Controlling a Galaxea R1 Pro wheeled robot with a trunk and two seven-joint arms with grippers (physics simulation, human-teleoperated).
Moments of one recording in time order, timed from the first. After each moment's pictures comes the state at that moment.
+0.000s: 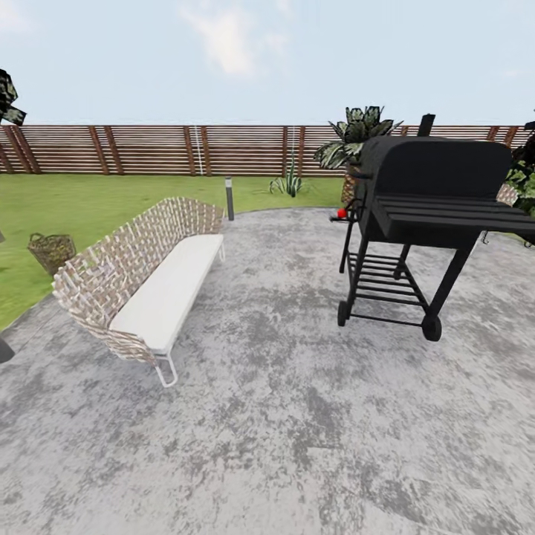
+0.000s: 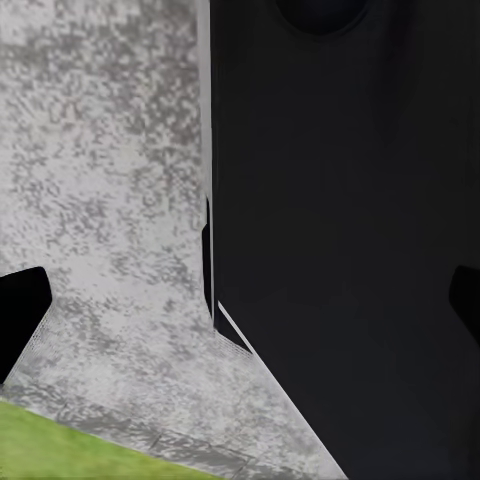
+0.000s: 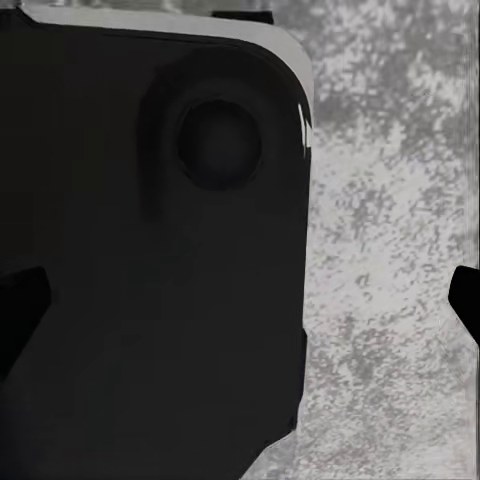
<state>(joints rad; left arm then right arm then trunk) -0.01 0.05 0.01 -0.05 0.01 -0.01 -0.01 -0.06 -0.03 0.00 -0.04 0.00 -0.09 0.00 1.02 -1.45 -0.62</state>
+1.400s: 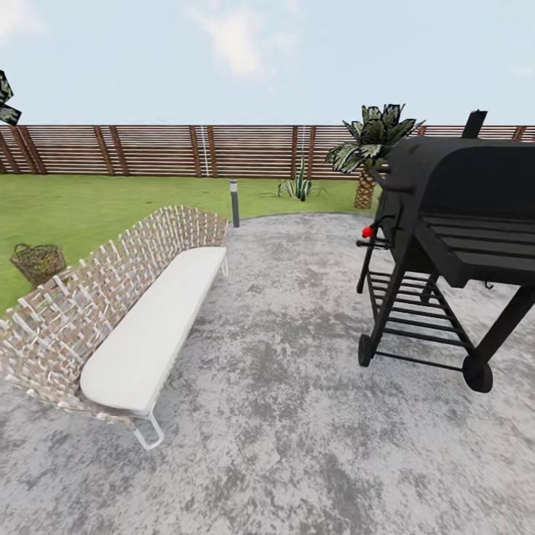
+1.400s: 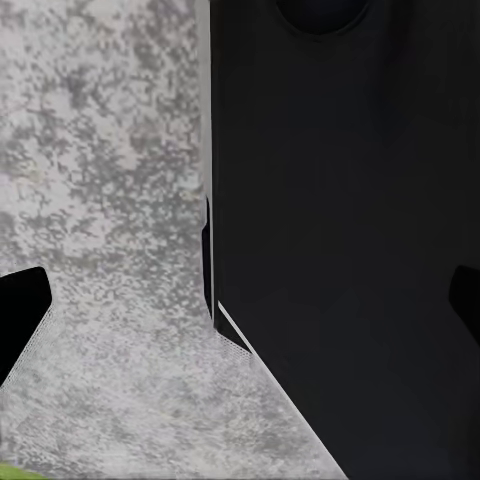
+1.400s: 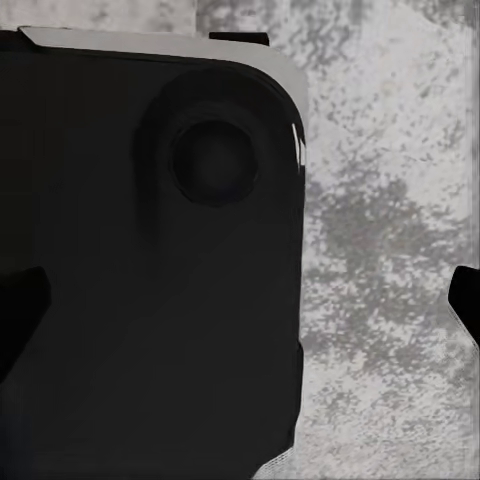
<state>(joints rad) -0.01 0.05 0.01 -0.05 0.01 -0.01 -0.01 -0.06 -0.03 0.00 -0.03 0.00 -0.13 0.00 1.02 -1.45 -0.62</state>
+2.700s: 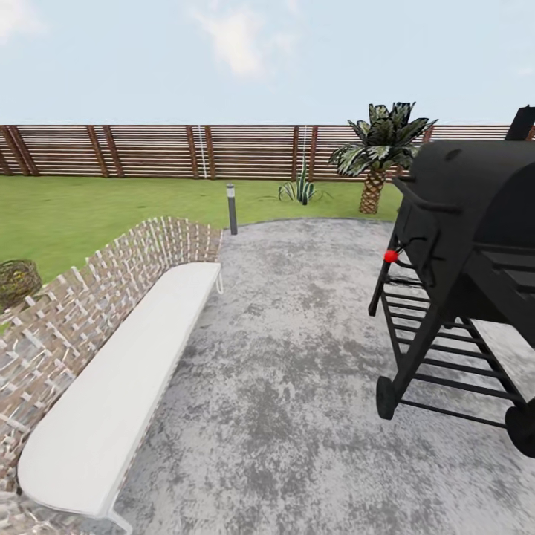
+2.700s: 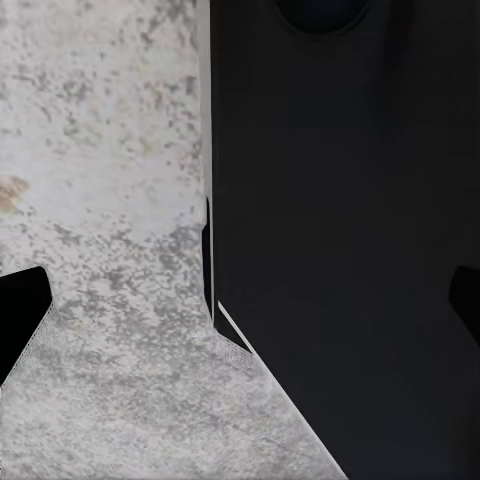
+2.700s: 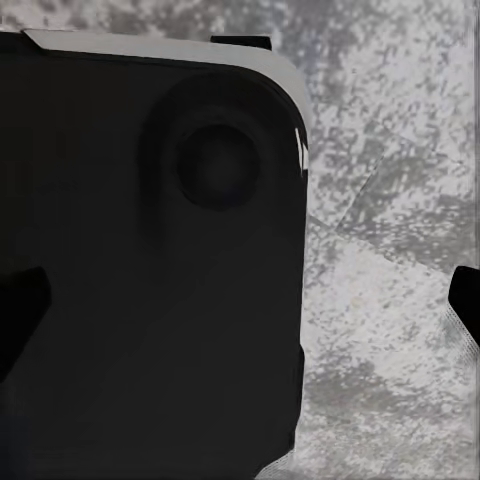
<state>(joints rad) -0.01 0.05 0.01 -0.05 0.01 -0.01 -0.01 -0.06 -0.02 0.00 -0.04 0.00 -0.14 0.00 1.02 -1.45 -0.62</state>
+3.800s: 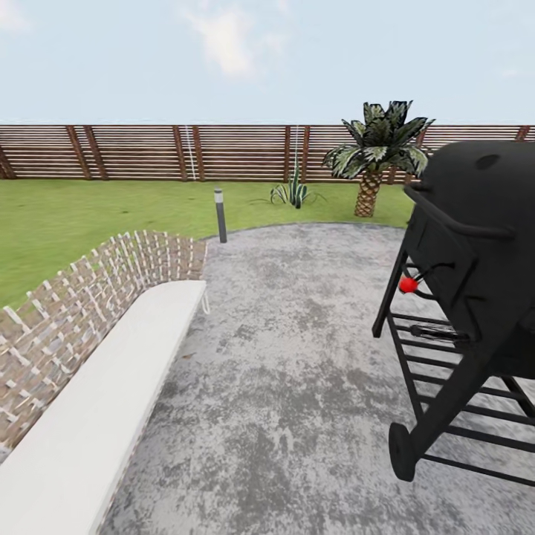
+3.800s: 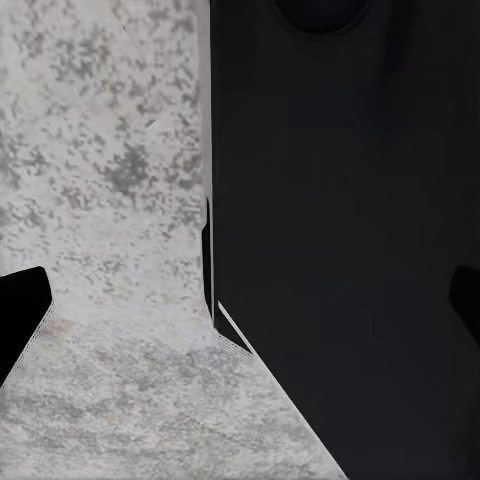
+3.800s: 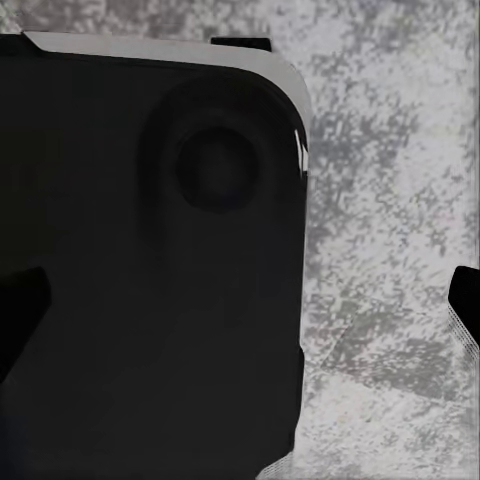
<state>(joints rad) -0.01 0.05 0.01 -0.05 0.01 -0.01 -0.01 -0.06 -0.02 0.00 -0.04 0.00 -0.14 0.00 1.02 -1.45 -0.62</state>
